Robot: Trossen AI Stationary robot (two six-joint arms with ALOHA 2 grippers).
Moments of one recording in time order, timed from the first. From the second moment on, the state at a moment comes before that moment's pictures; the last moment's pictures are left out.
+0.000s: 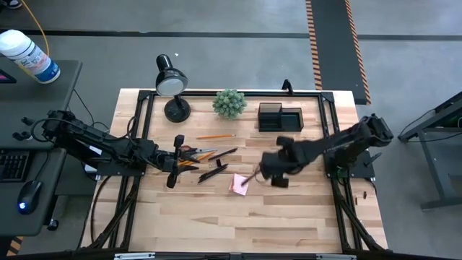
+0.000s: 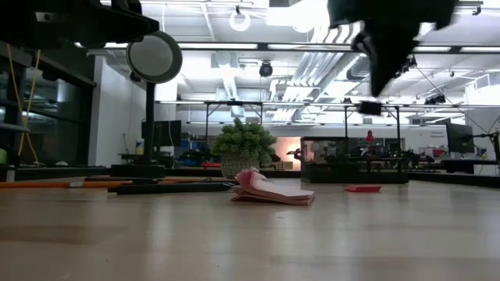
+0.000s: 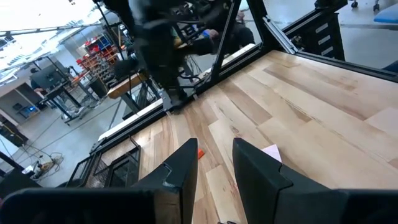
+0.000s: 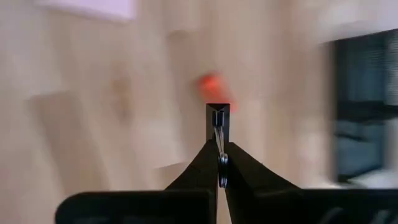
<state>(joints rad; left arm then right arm) -0.16 0.82 0.29 0.39 -0.14 0.50 0.25 1.60 1.31 -1.21 0.33 0.40</state>
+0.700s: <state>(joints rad) -0.16 0.82 0.29 0.38 -0.14 0.52 -0.28 1.60 1.38 -1.16 0.35 -0.02</state>
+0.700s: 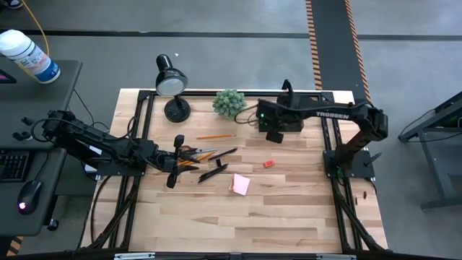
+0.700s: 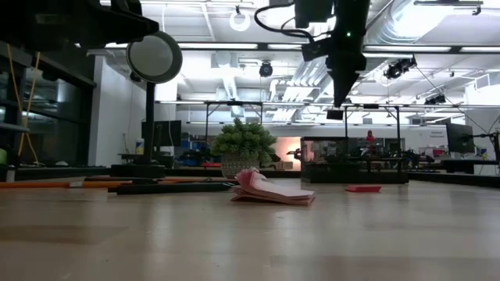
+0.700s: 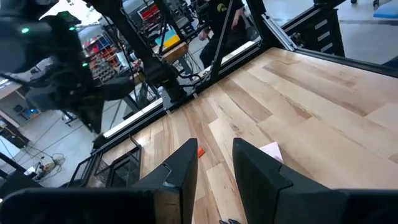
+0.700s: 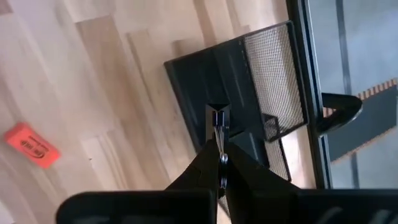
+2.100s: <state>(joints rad) -0.16 0.82 0.35 0.20 -0.67 -0.13 -0.43 1.60 1.38 -1.07 0.17 -0.17</state>
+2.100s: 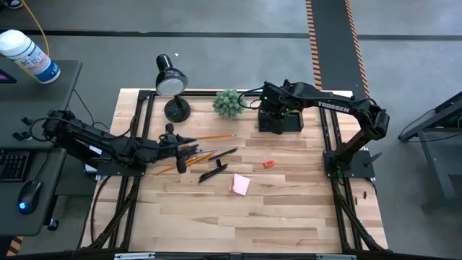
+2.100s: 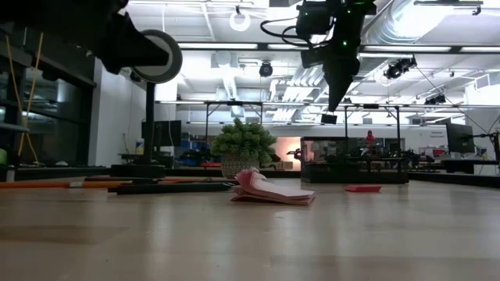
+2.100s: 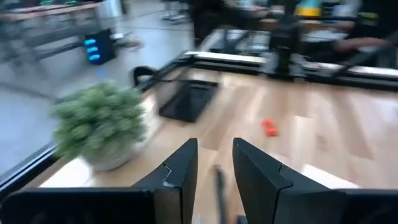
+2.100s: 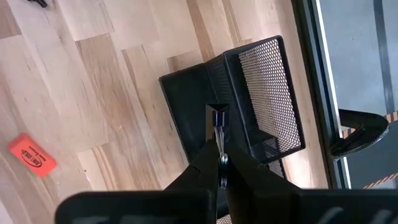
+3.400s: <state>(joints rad) -0.16 0.82 0.35 0.23 -0.68 -0.11 -0.51 1.60 1.13 -0.85 0.15 -0.23</state>
